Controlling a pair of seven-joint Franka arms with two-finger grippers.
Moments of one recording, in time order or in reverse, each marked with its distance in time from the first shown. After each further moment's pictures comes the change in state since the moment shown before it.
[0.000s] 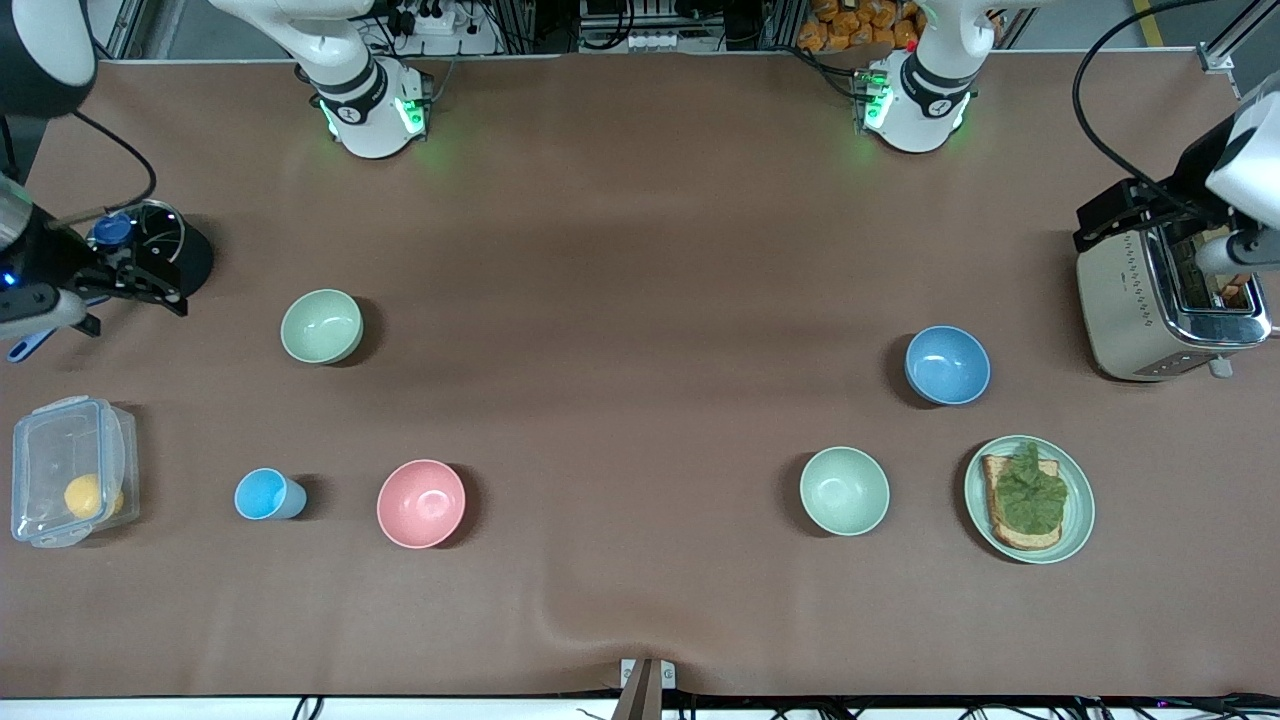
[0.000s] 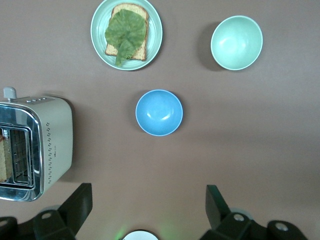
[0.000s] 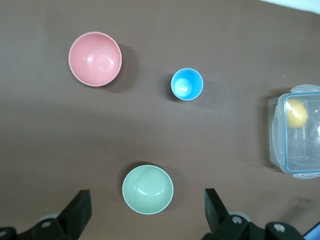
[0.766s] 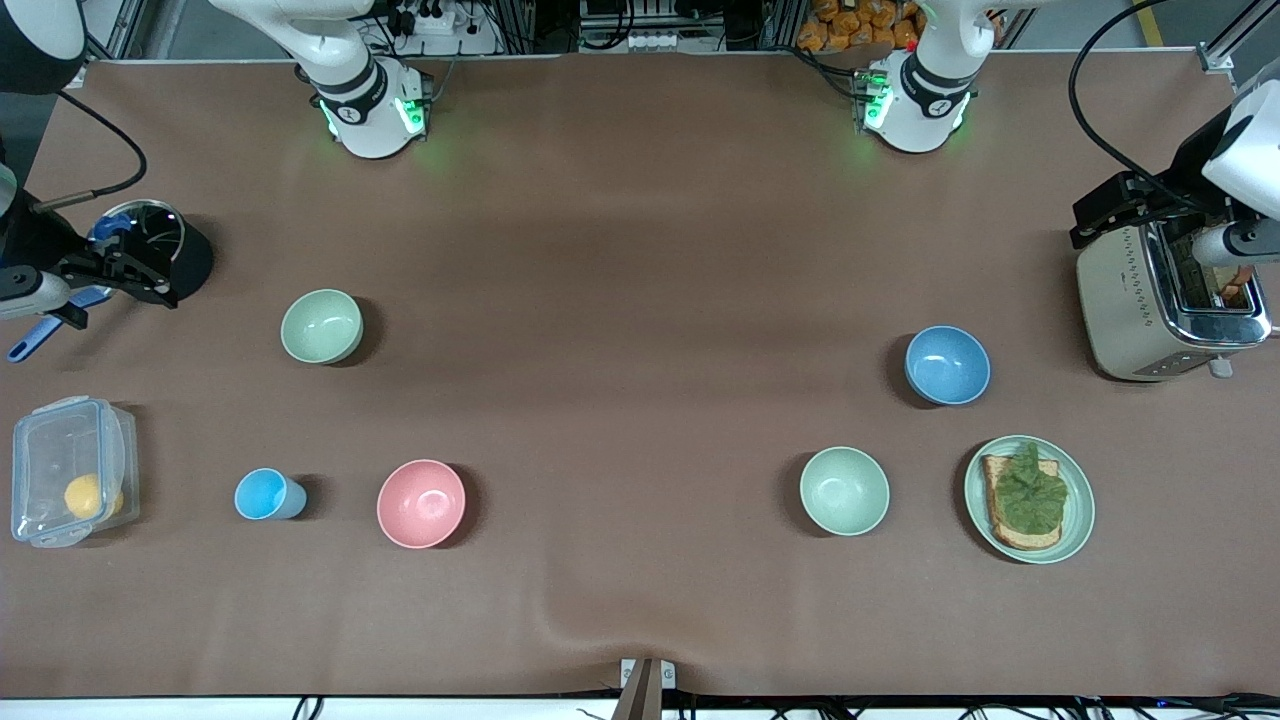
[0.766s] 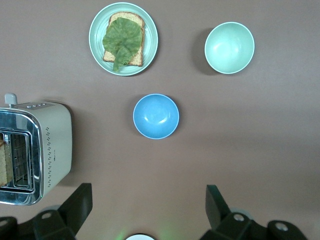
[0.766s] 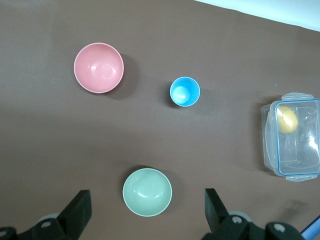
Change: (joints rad) left arm -0.014 -0.024 -0.002 0.016 0.000 0.005 0.000; right arm 0.004 -0.053 0.002 0.004 0.000 0.002 0.000
